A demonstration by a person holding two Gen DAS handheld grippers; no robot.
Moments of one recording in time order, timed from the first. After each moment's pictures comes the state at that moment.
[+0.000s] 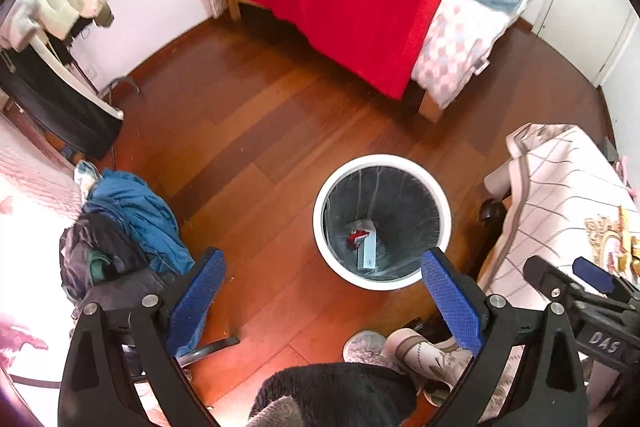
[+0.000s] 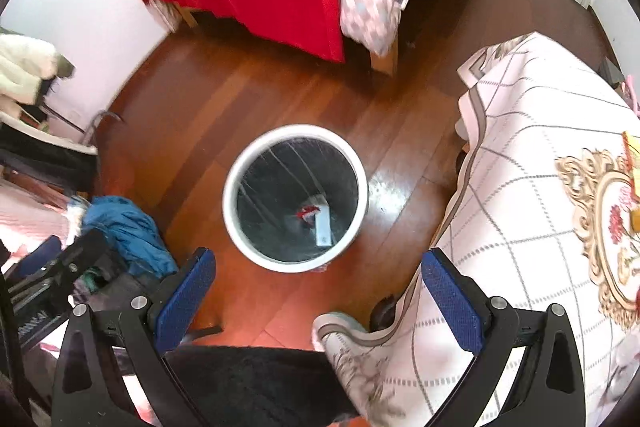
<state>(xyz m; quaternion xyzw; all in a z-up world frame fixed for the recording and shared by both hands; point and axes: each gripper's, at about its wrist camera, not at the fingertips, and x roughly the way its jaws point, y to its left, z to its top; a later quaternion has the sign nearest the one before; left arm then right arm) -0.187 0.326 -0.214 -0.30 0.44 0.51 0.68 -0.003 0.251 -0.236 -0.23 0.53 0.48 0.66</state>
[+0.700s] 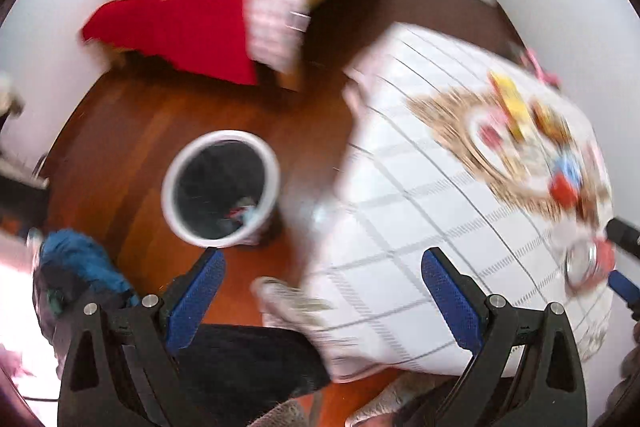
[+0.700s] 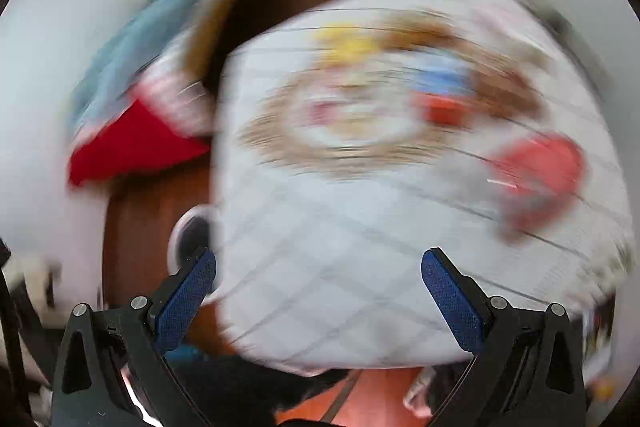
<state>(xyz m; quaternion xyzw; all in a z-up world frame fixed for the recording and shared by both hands) -0.006 0.135 -0.234 -0.21 0.50 0.34 0.76 0.167 -0.093 -0.198 0.06 0.61 0.24 0.76</state>
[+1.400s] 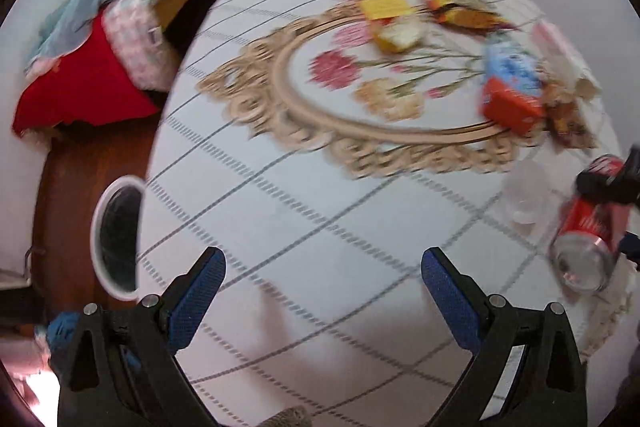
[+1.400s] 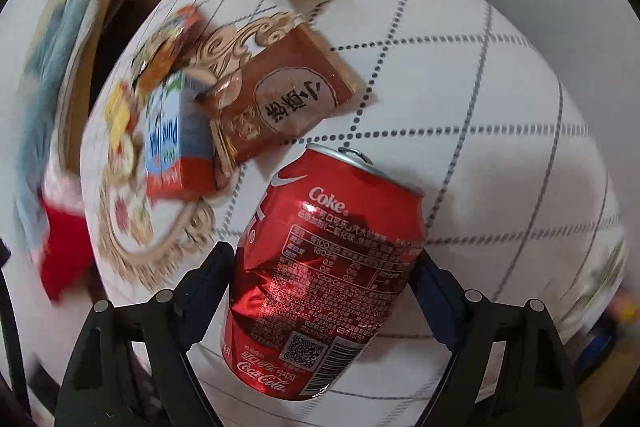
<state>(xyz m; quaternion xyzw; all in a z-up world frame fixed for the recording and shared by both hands) 0.149 0.039 -0.301 -0.12 0.57 0.22 0.78 0.300 -0.197 -0.309 0.11 0.68 0.10 0.72</state>
